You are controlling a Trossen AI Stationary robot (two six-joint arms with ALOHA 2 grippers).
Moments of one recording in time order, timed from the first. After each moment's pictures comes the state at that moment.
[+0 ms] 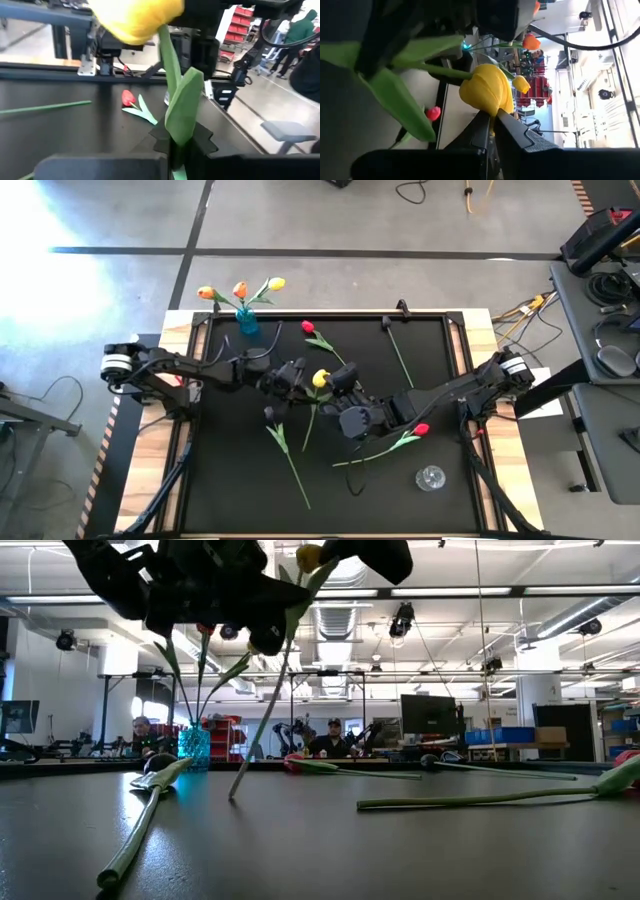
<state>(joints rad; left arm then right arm) 0.14 1.45 0.63 0.70 0.48 -0.12 0.30 1.74 1.45 -0.32 1.02 -0.86</state>
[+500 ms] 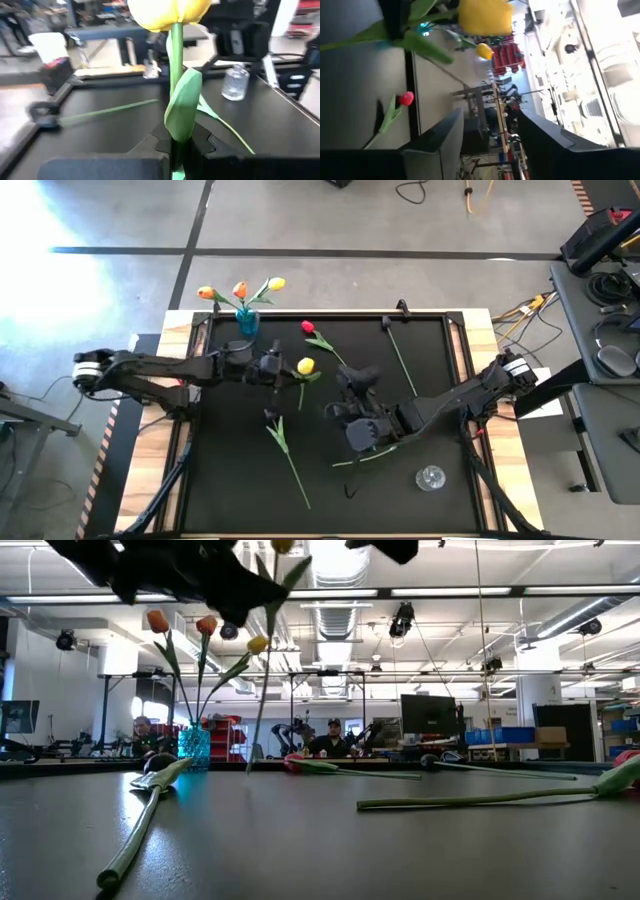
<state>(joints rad) 0.15 1.17 0.63 0.38 0.19 0.10 0.37 1.72 1.45 -0.34 1.32 -0.68</state>
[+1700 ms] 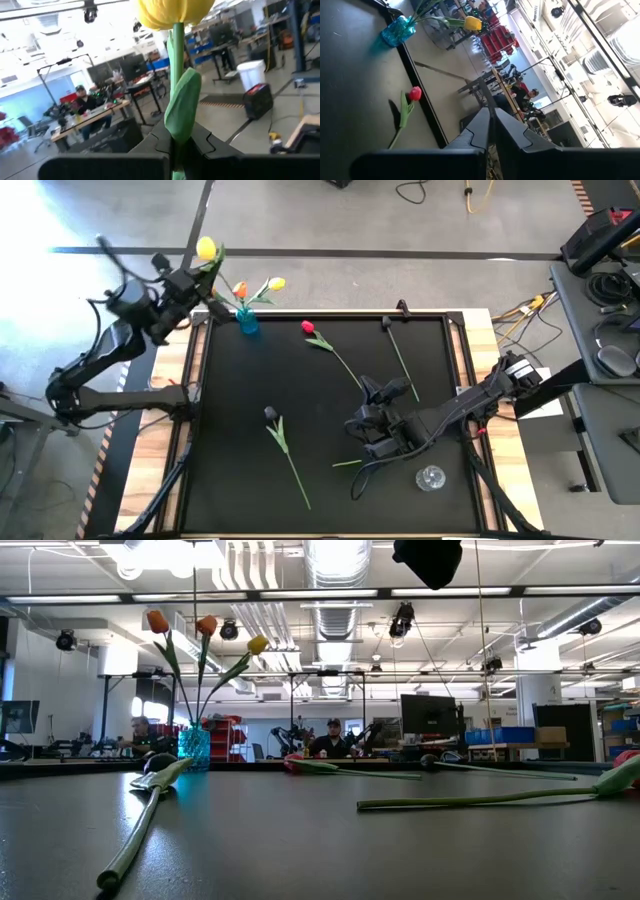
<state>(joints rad) 0.48 0.83 1.17 -0.18 -0.45 0.43 0.46 1.71 1.35 -0.86 1.47 0.22</state>
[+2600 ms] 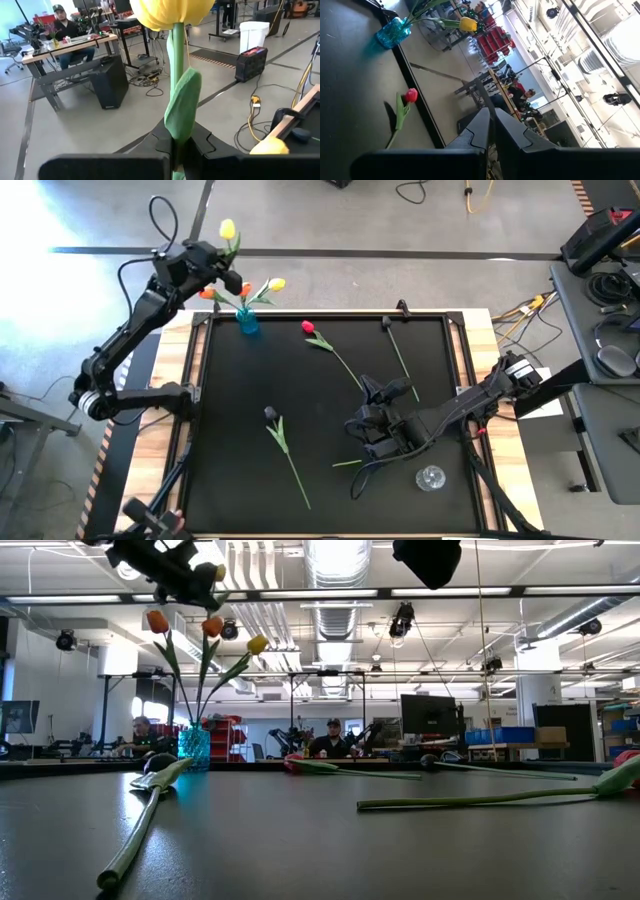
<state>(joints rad) 1.04 1.10 1.12 -0.16 0.07 0.17 0.46 1.71 1.34 -0.86 1.49 0.23</state>
